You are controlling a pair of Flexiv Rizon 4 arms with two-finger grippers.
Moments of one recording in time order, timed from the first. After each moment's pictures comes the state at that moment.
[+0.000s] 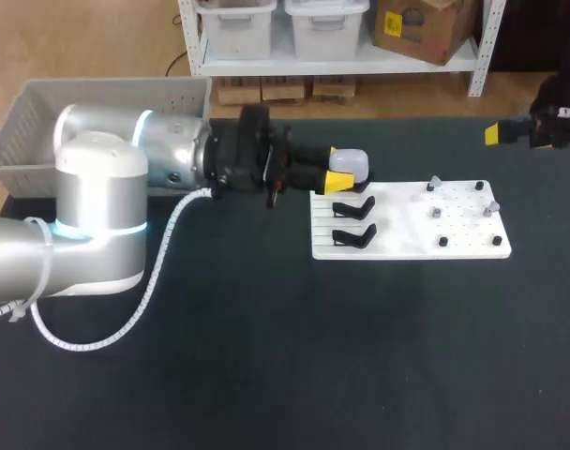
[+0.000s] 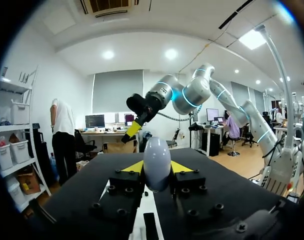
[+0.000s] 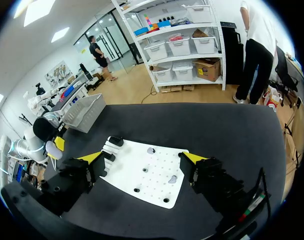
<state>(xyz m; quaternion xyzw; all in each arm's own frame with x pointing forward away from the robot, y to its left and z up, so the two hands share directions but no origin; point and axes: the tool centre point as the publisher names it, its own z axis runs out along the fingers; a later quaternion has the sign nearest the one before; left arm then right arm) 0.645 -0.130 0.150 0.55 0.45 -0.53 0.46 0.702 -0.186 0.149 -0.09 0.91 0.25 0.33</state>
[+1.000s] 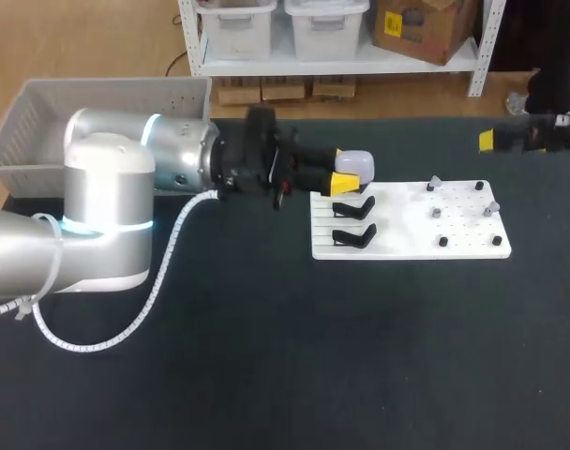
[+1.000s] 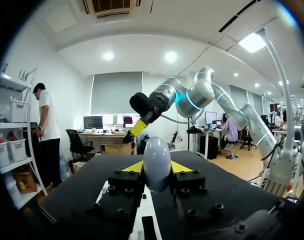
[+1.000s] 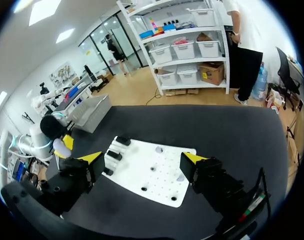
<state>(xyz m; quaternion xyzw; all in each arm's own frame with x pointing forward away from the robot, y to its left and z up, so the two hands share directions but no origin) 0.644 -0.138 0.147 0.55 0.44 -0.54 0.46 0.682 -0.170 0.153 -0.11 0.89 0.26 0.35</state>
